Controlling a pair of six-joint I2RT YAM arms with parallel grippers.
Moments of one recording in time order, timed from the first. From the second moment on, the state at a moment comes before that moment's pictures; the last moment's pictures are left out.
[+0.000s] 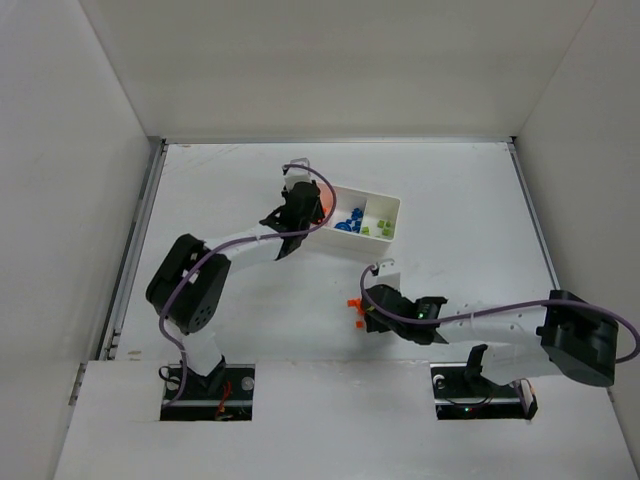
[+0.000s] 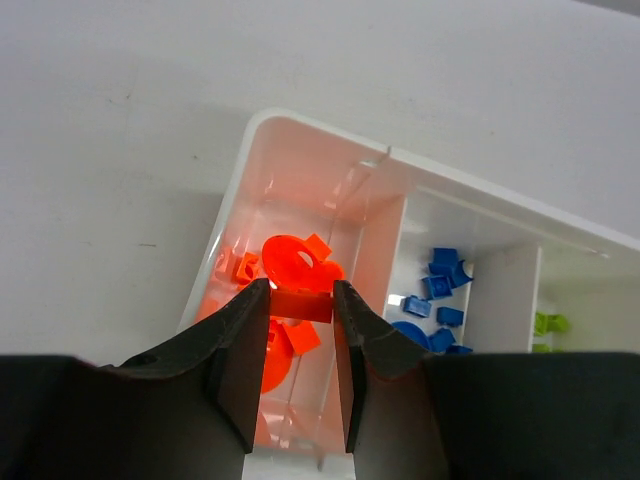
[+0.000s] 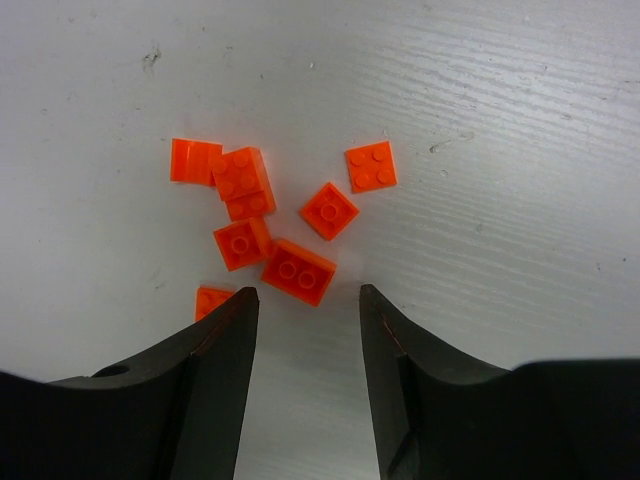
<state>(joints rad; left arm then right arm) -0.63 1.72 1.02 0.23 -0.44 -0.51 1.13 1.27 0.53 -0.24 0.46 0.78</state>
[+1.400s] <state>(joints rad) -0.90 1.10 0.41 0.22 -0.47 -0.65 0.79 1.55 1.10 -0.04 0.39 0.44</state>
